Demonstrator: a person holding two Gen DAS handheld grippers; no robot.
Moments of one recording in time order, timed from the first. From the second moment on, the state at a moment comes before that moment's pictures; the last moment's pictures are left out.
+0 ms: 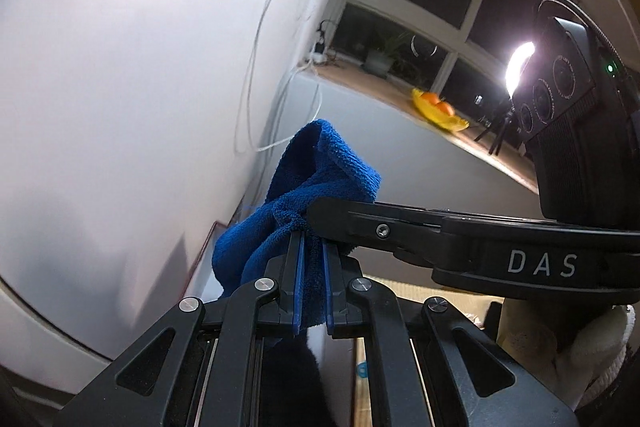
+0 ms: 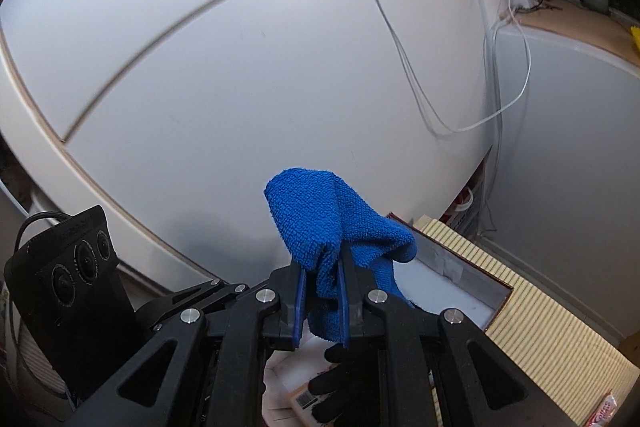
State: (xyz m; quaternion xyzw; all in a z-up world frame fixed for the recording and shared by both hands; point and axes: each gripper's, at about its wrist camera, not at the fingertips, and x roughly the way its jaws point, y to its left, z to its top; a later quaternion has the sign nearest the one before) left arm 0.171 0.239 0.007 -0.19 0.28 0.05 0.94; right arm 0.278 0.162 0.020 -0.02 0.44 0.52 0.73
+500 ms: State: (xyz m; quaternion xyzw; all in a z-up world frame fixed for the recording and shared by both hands) left arm 0.197 0.242 -0.060 -0.16 0.38 0.09 0.91; right arm 0.294 0.186 -0.060 -0.05 0.50 0.48 0.72
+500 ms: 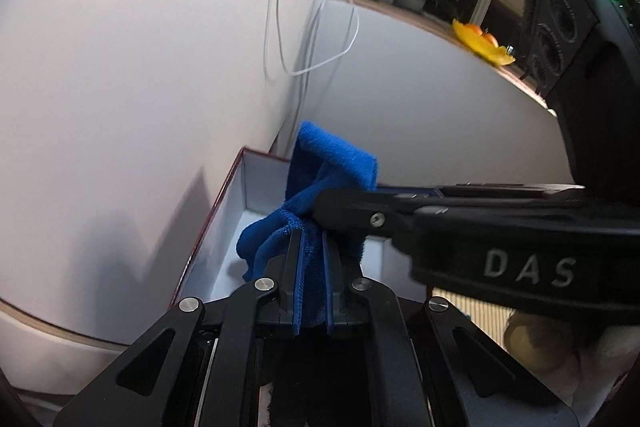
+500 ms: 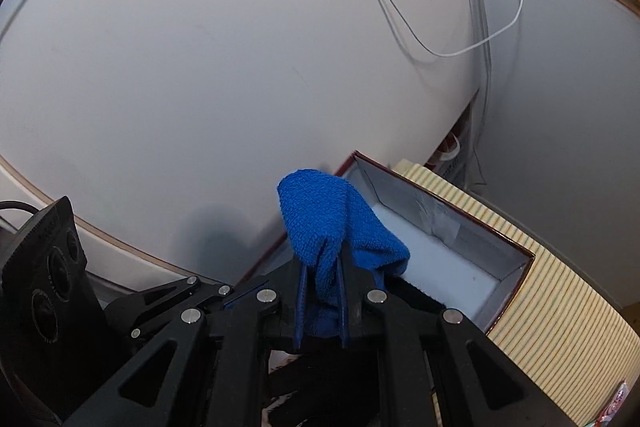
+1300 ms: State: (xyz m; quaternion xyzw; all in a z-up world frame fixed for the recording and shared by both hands) left arm 0.178 0.231 -0.064 -0.16 0.40 0.09 0.90; right arm 0.304 0.121 -0.055 -0.04 0.50 0.43 0.75
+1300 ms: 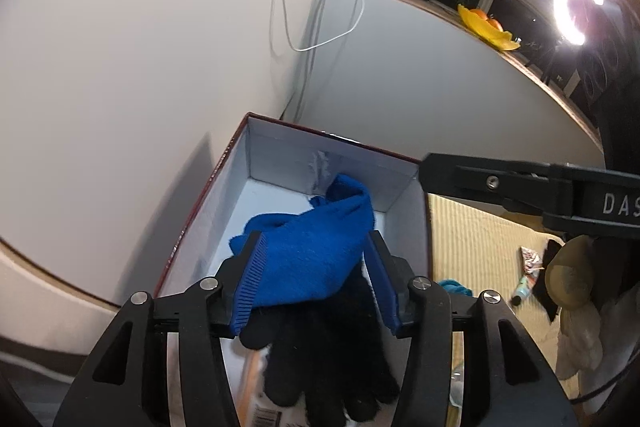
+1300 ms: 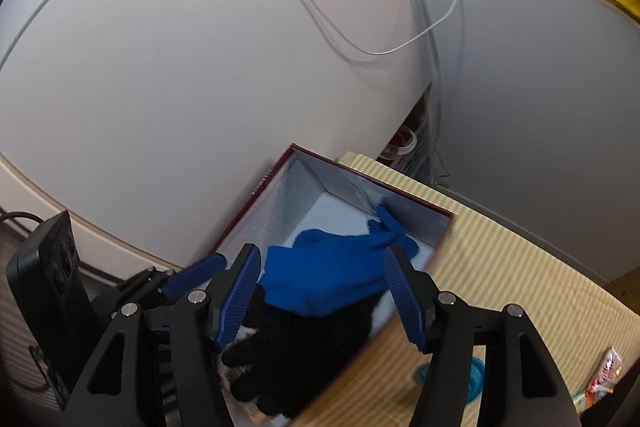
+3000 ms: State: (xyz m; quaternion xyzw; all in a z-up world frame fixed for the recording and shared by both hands) left arm 0.289 -0.130 -0.090 -0.03 0.52 -0.25 0.82; right arm 0.262 -0.379 -0.135 0.20 0.50 0.18 0.82
